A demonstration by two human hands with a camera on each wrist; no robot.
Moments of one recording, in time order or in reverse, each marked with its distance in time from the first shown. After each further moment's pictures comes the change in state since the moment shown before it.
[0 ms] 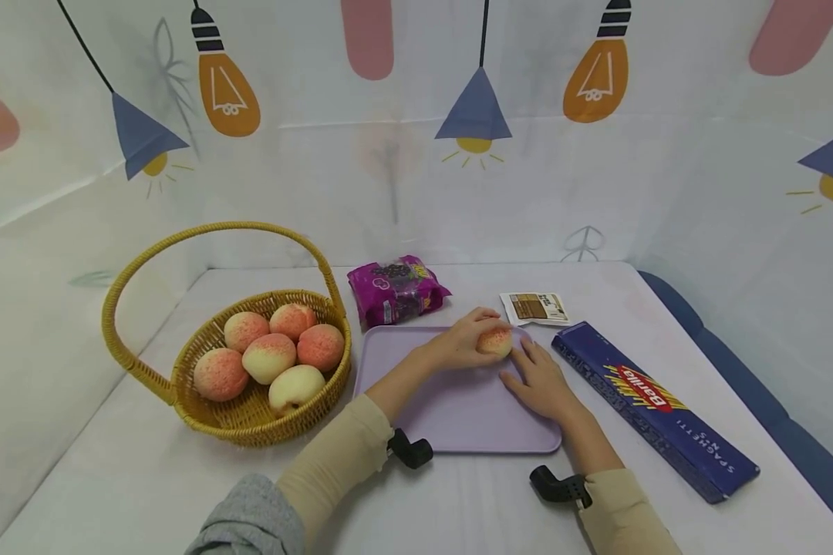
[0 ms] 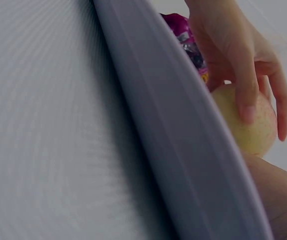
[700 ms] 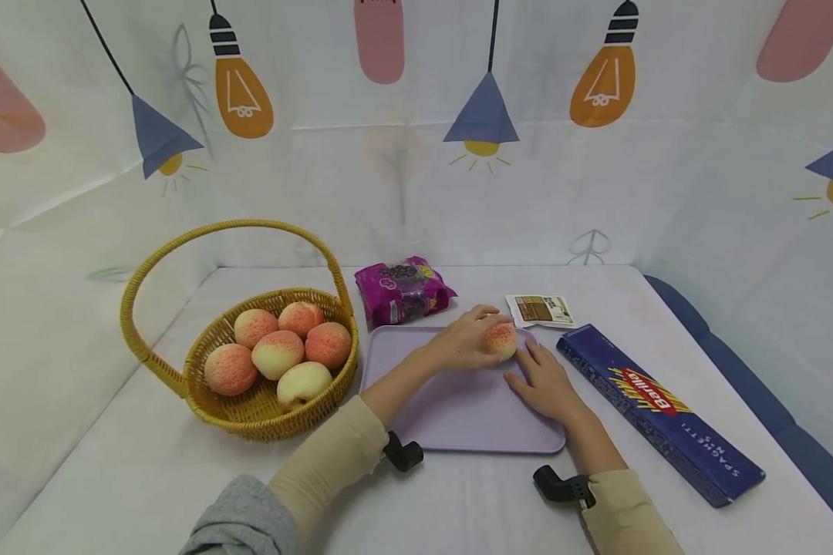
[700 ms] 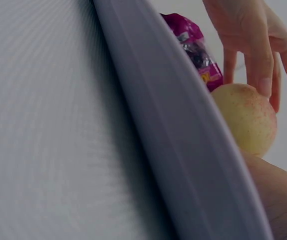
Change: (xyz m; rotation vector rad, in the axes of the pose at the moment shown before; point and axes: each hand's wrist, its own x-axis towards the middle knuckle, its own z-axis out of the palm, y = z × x) left_hand -0.011 0.022 -0.018 0.154 -0.010 -0.124; right_hand 0.000 0.000 -0.002 -0.005 -0.020 0.004
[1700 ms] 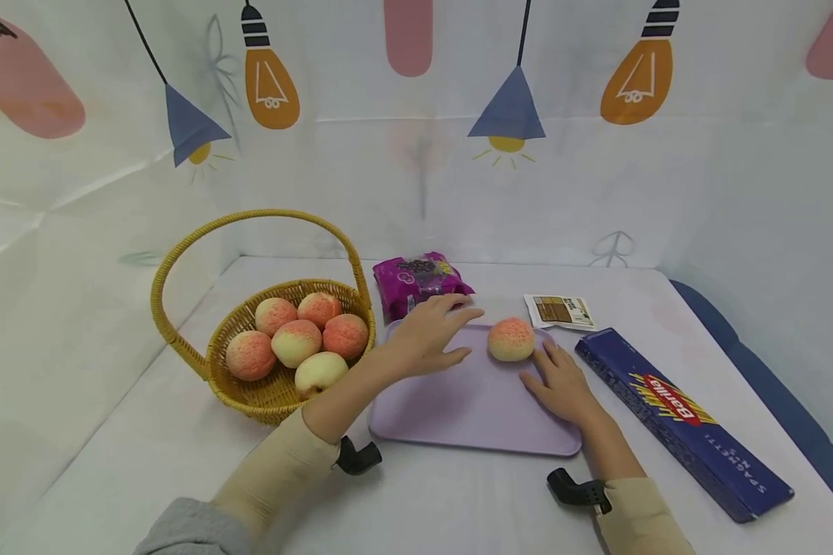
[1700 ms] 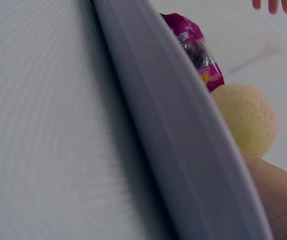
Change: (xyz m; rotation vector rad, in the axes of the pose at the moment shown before) left_hand -0.072 0.021 -0.082 0.364 0.001 -0.060; right_hand 0.002 0.004 -0.003 0.017 -0.039 0.004
